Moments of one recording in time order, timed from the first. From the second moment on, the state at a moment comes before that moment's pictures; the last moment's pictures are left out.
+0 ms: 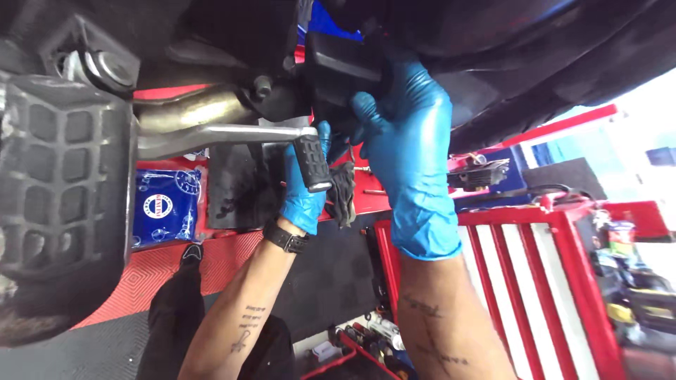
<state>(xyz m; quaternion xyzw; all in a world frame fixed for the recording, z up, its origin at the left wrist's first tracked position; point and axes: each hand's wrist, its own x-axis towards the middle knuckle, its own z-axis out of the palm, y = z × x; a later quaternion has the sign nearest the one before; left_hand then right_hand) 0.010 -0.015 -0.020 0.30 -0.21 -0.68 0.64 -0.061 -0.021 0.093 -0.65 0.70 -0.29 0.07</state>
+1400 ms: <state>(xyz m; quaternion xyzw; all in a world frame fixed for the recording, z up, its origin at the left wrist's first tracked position) 0.018 -0.019 -0.026 0.30 -0.28 -0.64 0.66 -0.054 -0.029 0.078 -0.63 0.65 -0.39 0.14</state>
